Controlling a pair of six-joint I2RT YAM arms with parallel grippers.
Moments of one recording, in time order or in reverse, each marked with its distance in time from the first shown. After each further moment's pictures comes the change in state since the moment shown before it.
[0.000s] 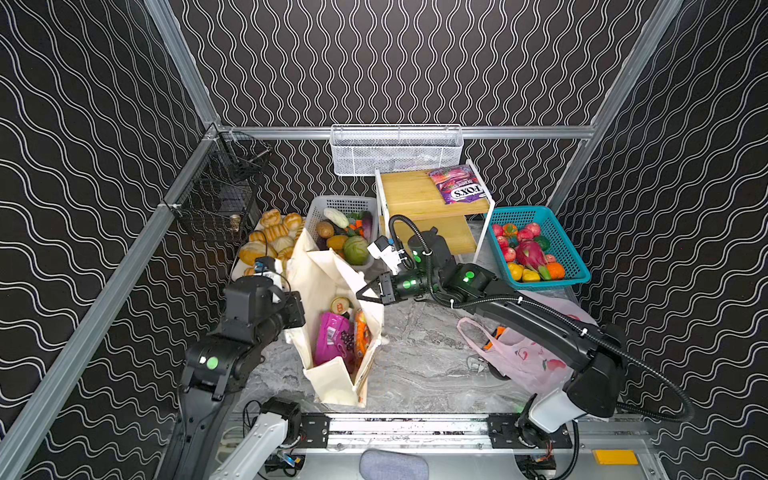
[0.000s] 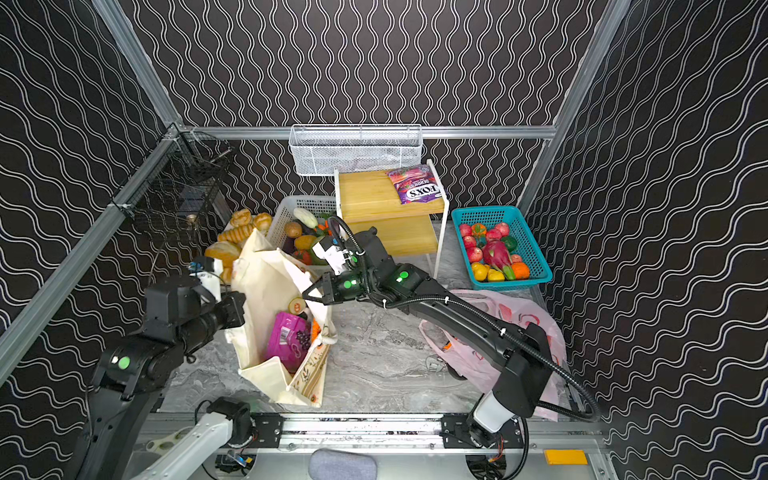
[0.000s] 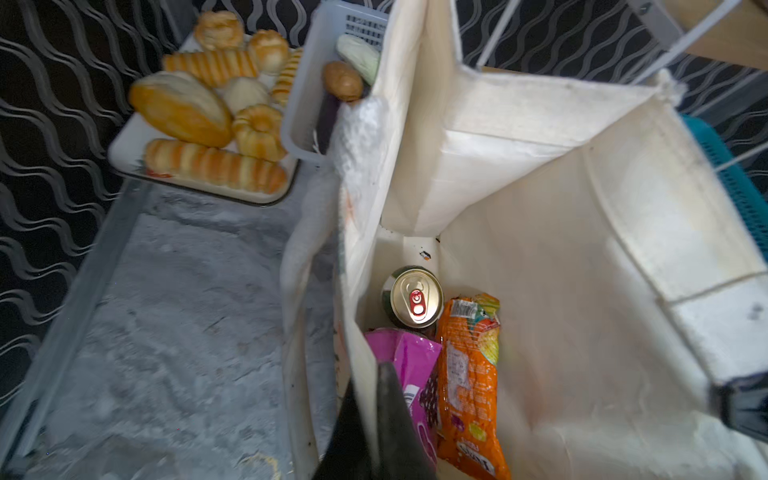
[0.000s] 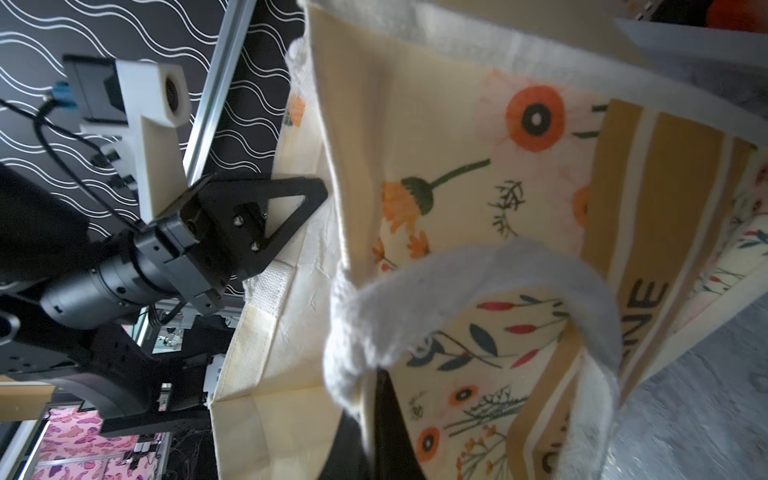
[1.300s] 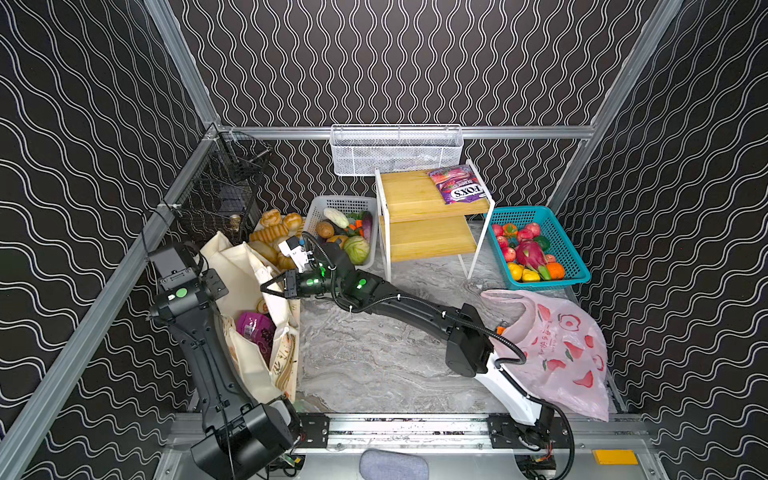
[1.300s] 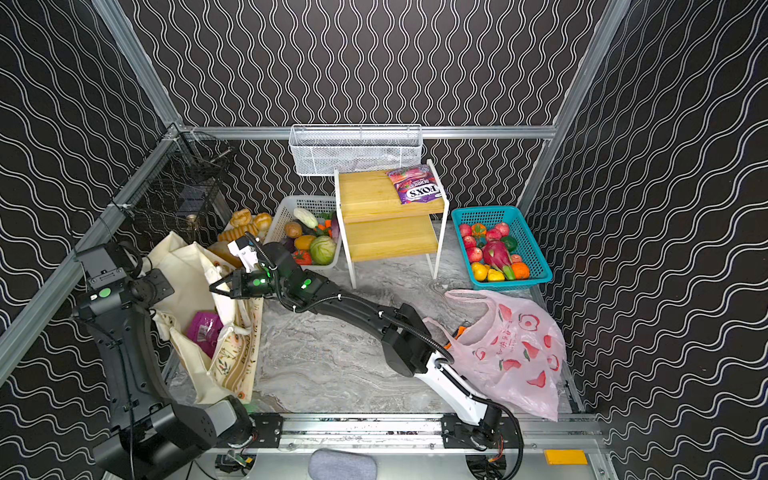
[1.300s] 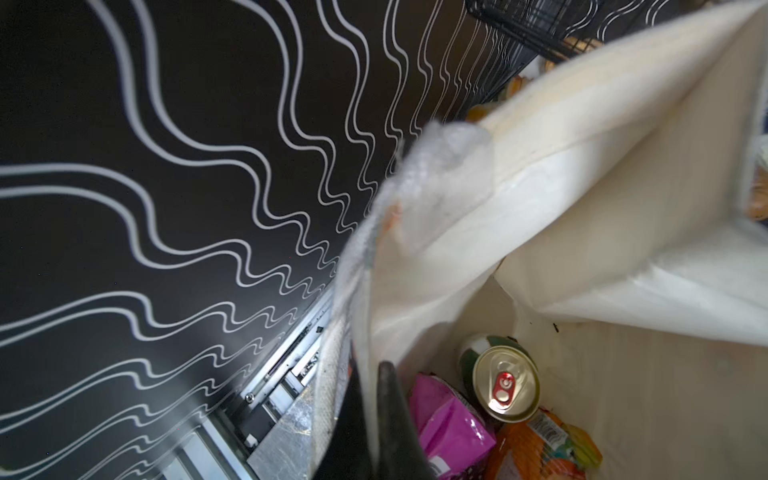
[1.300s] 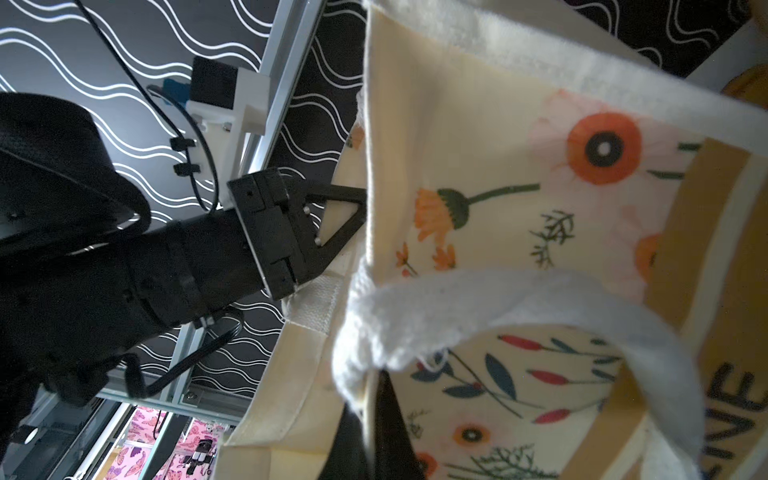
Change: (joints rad) left arm 0.845 0.390 0.131 0.140 0.028 0.296; right arm 0.196 0.842 0.842 0.383 0.082 0.264
